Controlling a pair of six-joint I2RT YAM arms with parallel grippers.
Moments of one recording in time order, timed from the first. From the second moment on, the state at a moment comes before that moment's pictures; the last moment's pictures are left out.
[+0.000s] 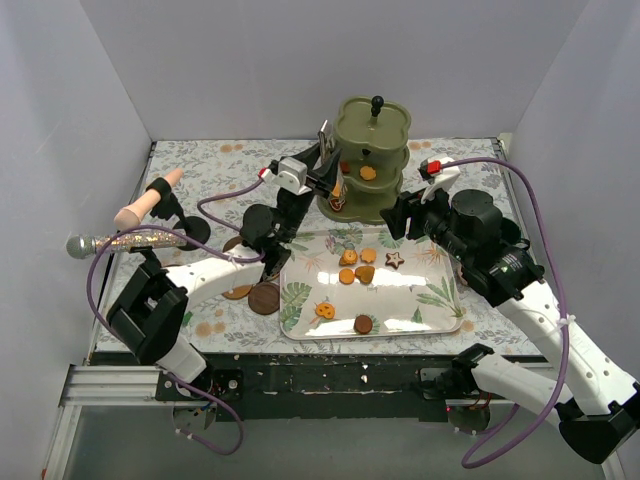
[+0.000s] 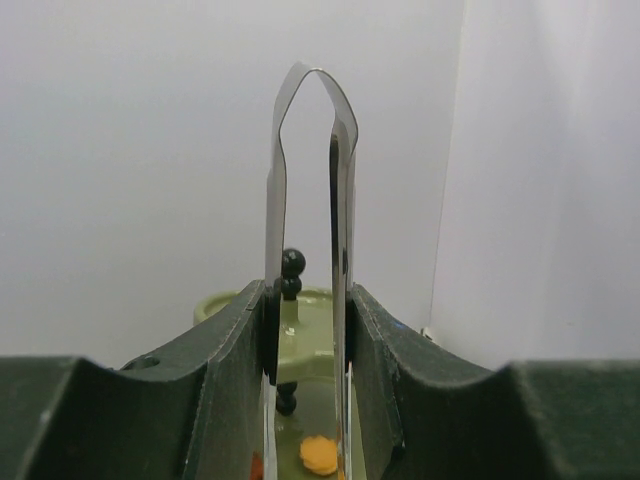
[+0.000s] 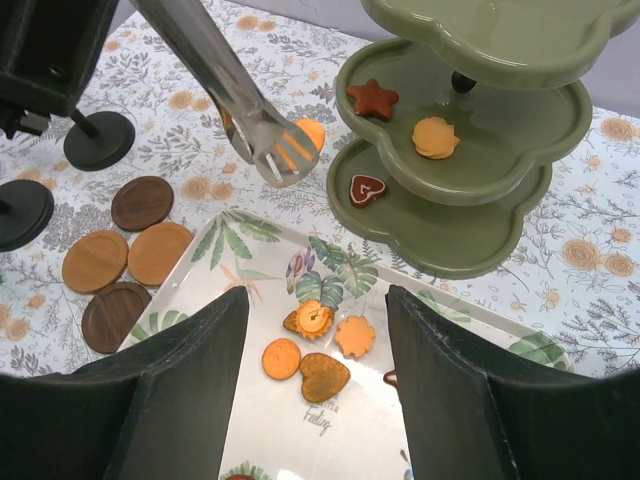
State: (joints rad) left arm -0.76 1.53 0.92 1.23 -0.14 0.07; right arm 0.61 0.91 1.04 -0.35 0.02 0.13
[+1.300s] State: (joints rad) left arm -0.71 2.03 1.34 1.36 -0.04 0.16; right arm 0.61 0.95 1.04 -0.35 0.04 0.08
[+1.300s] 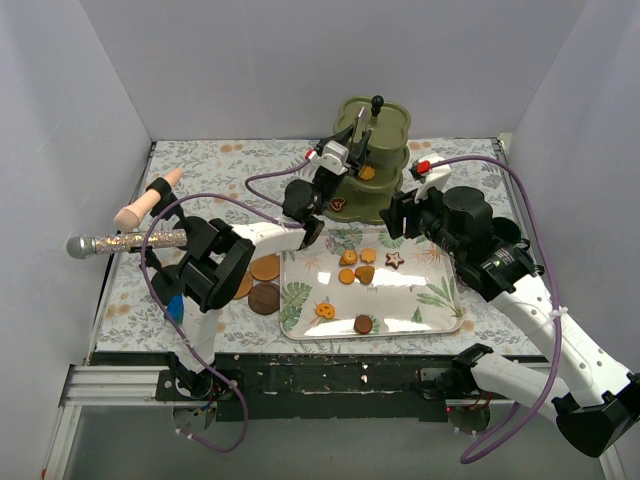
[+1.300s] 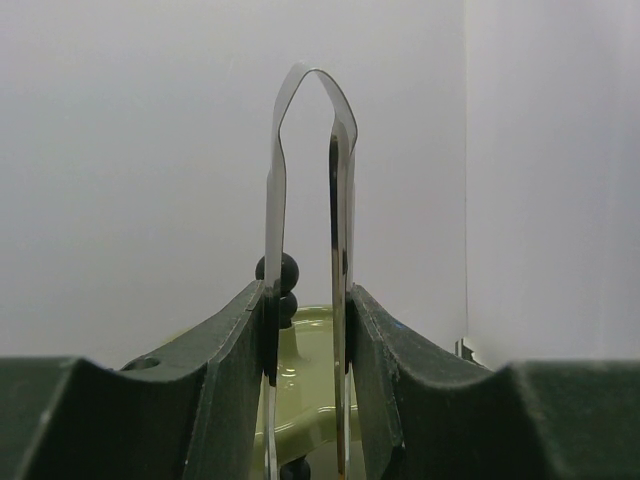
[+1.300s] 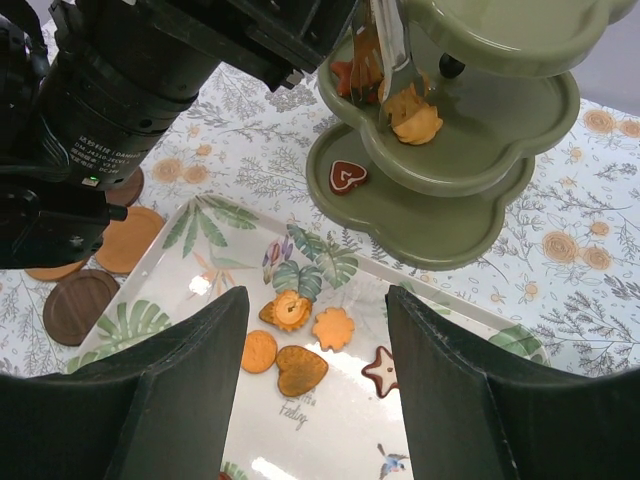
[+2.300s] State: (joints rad) left arm -0.71 2.04 1.36 1.36 -0.03 0.19; right arm 0.61 0.96 1.04 -0.35 0.04 0.07
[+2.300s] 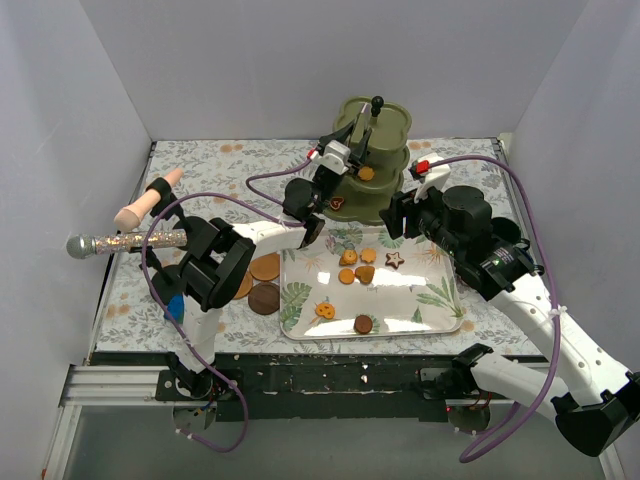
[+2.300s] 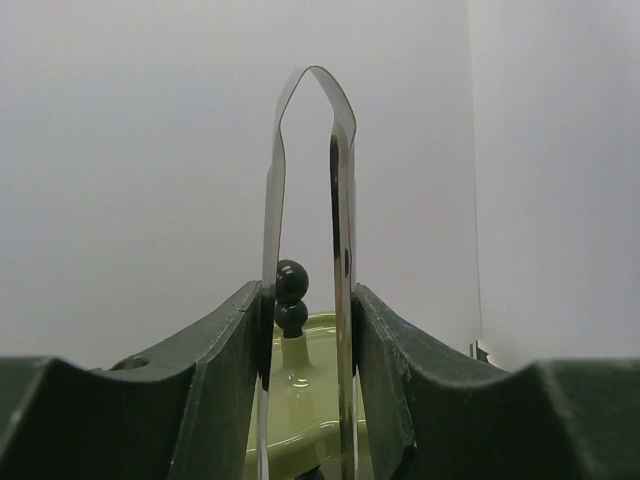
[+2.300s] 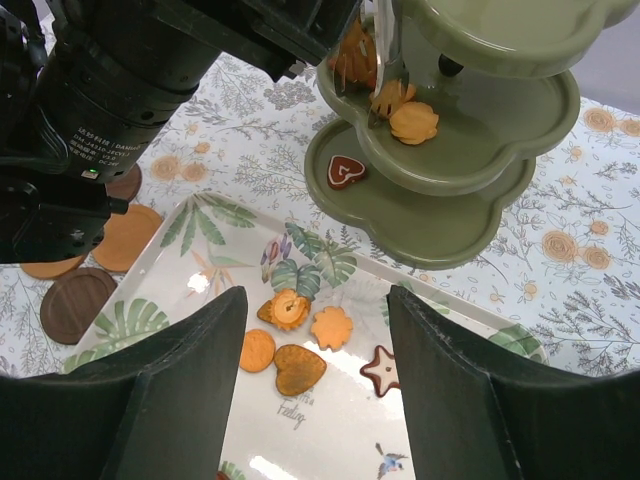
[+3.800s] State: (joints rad) left arm -0.77 1.02 1.01 -0.06 0.43 0.05; right arm 0.61 1.00 1.42 -0.76 -0.64 -0.38
